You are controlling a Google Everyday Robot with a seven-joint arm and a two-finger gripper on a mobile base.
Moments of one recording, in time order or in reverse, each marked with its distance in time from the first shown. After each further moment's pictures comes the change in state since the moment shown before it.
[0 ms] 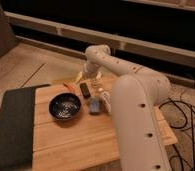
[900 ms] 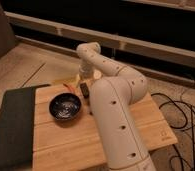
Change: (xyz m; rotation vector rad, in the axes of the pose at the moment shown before) arm -0.002 -0.001 0.013 0.109 0.130 -0.147
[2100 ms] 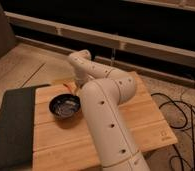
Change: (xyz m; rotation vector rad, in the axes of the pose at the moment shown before) arm -0.003 0.006 0.035 0.109 0.028 -0.073
